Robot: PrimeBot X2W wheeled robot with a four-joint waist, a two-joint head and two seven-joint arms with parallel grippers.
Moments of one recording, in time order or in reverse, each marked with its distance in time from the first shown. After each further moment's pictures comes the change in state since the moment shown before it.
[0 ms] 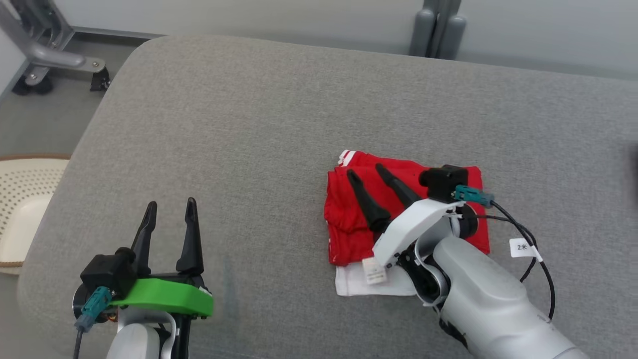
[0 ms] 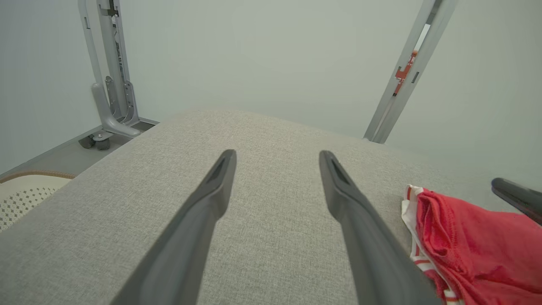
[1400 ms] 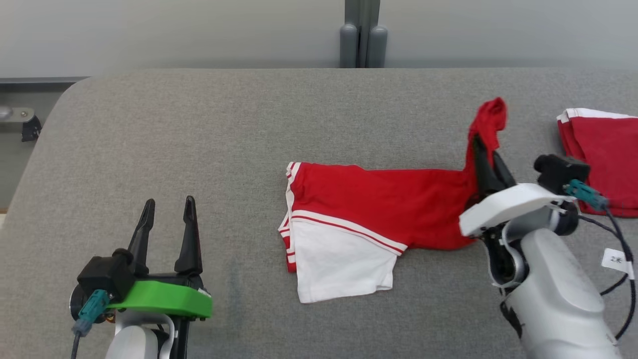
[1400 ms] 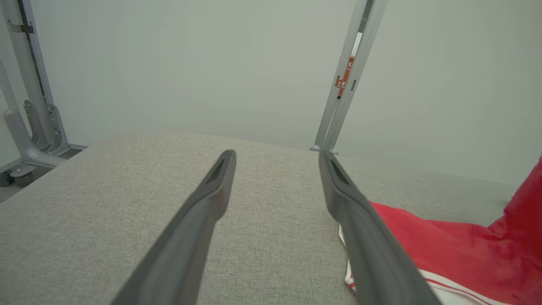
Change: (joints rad) left arm 0.014 0.000 0.004 -0.047 0.014 -0.005 0.000; right arm 0.142 -0.065 -0.532 -0.176 -0.276 0.000 0.044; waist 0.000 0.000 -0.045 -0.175
